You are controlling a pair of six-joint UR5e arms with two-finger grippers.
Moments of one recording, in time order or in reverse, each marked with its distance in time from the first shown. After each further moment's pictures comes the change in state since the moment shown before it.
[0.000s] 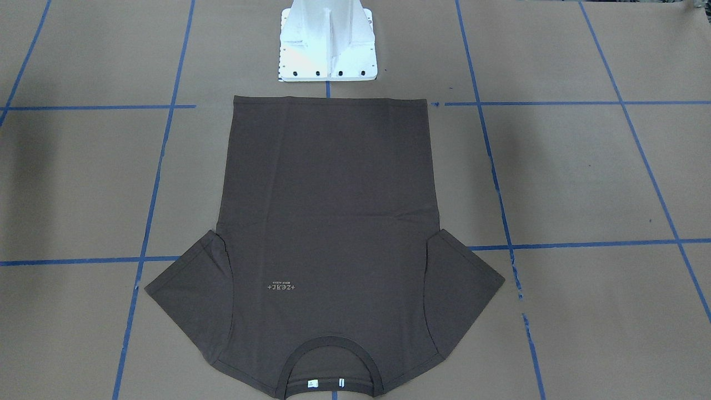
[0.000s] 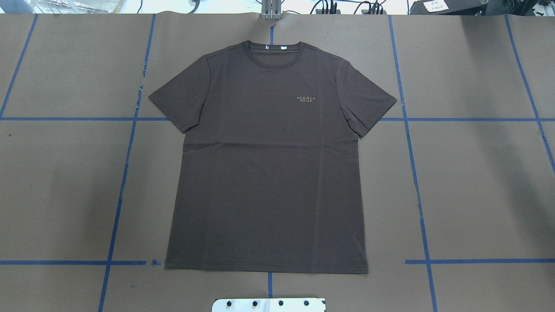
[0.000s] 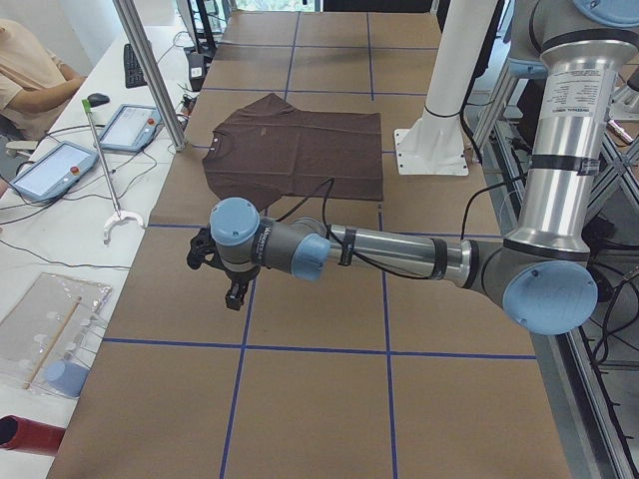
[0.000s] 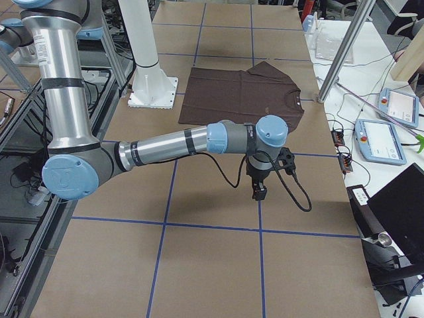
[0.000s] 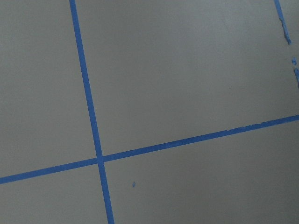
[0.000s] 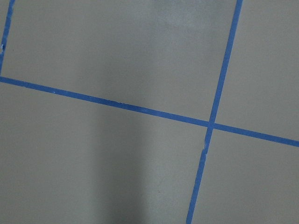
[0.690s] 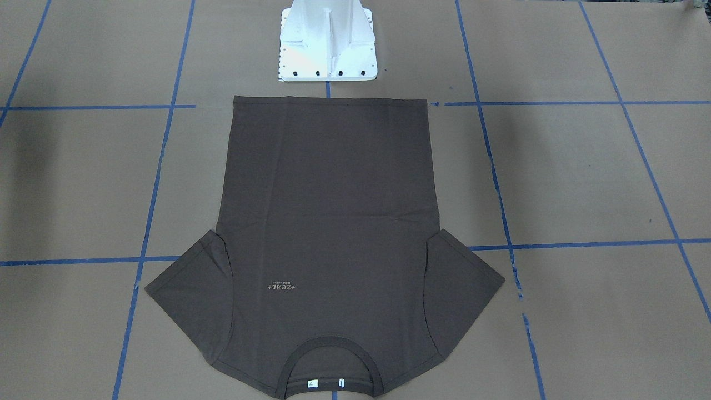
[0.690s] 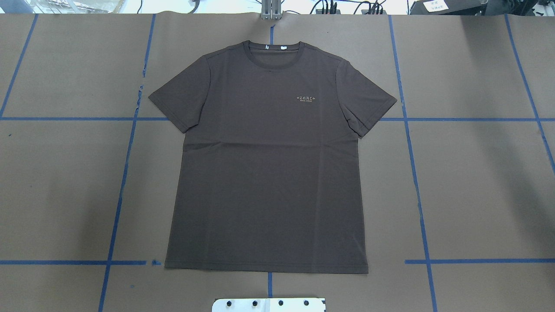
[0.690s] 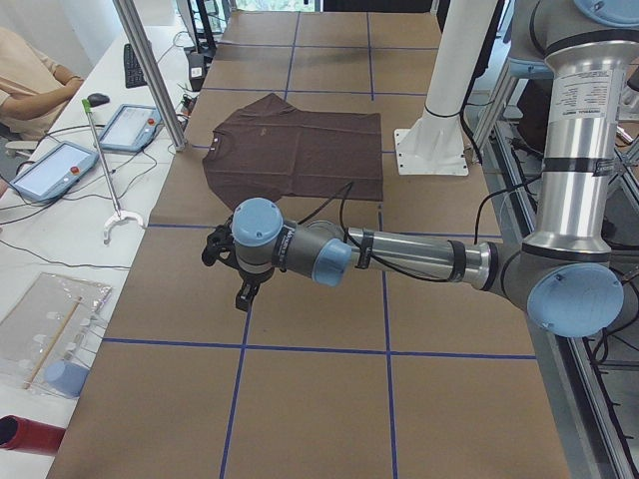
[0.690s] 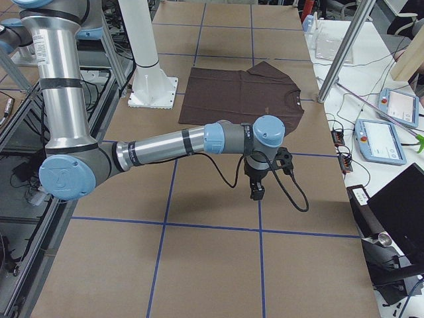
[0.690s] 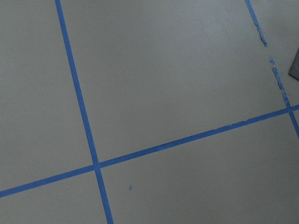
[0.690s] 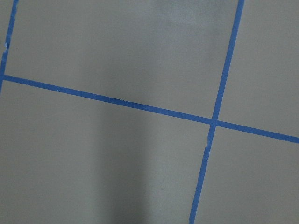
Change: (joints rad) left arm -0.008 0.085 -0.073 -0.064 0.029 0.052; right arm 0.001 -0.018 0.013 0.008 0.016 0.010
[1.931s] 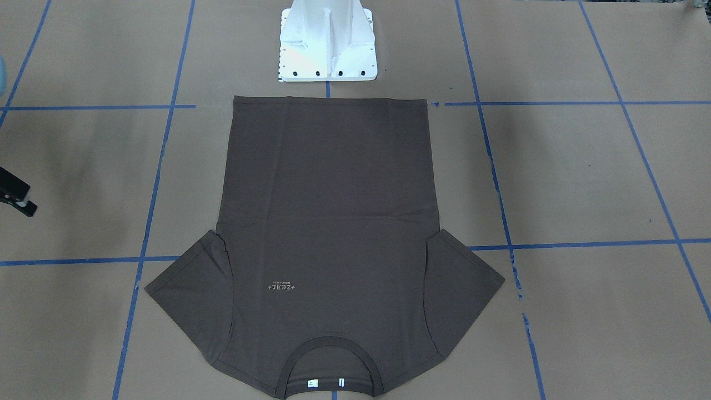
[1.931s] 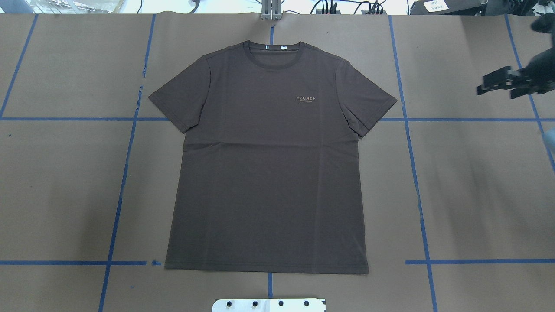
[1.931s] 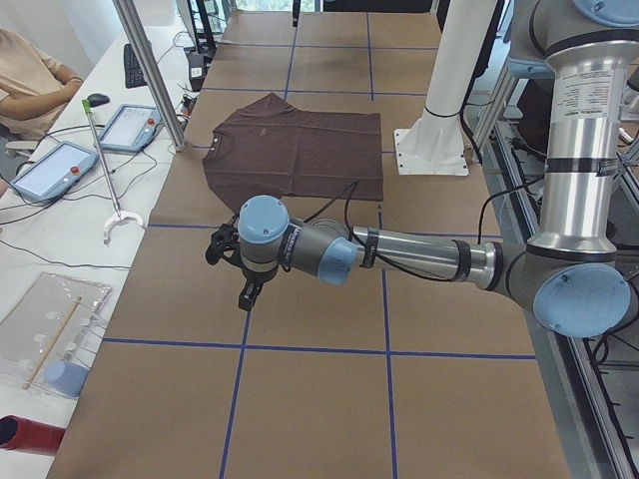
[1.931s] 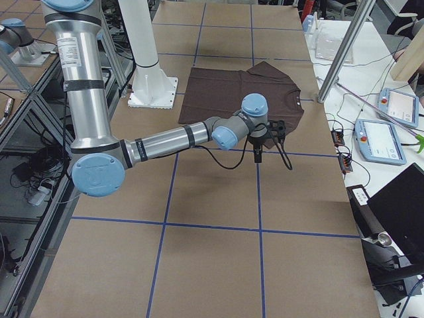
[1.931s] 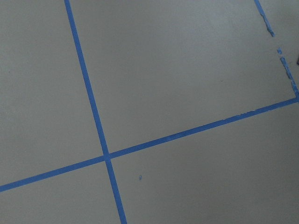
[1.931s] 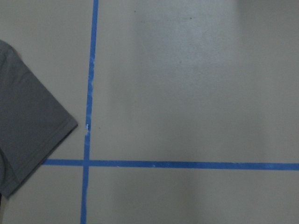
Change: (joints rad) left arm -0.001 0.020 -0.031 0.000 0.007 -0.002; right arm -0.380 0.045 -0.048 0.709 -0.165 1.008
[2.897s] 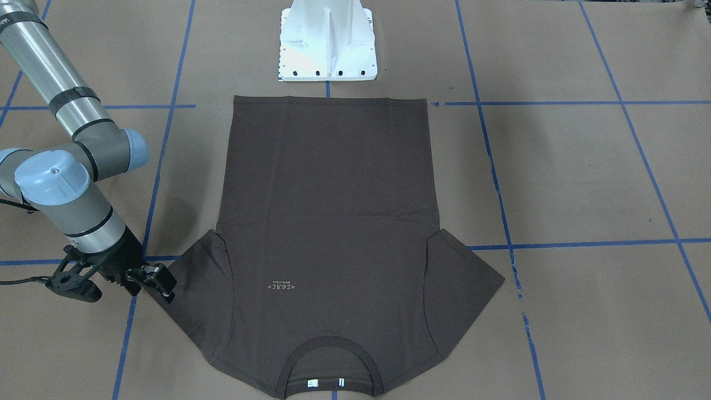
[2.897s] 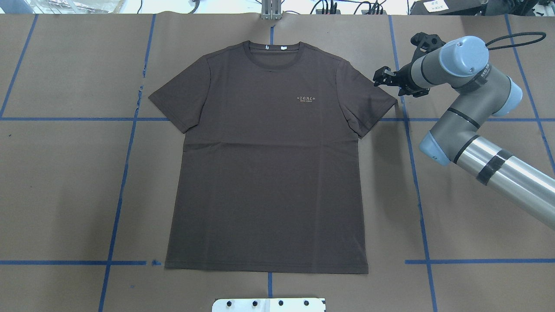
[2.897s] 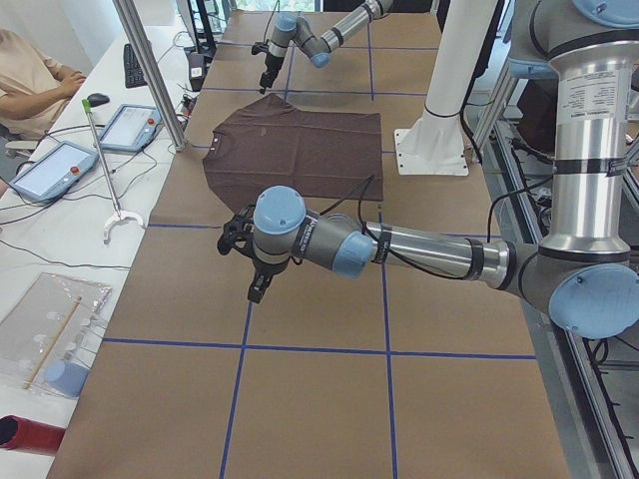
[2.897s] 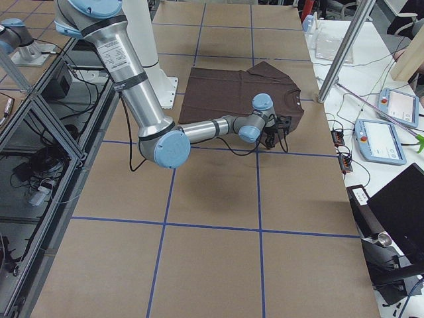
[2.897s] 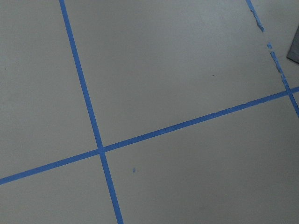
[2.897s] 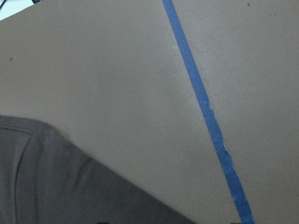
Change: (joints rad) left arm -0.001 0.046 -0.081 -0.006 -0.002 -0.004; right arm -0.265 0.356 -0.477 0.303 -0.322 0.473
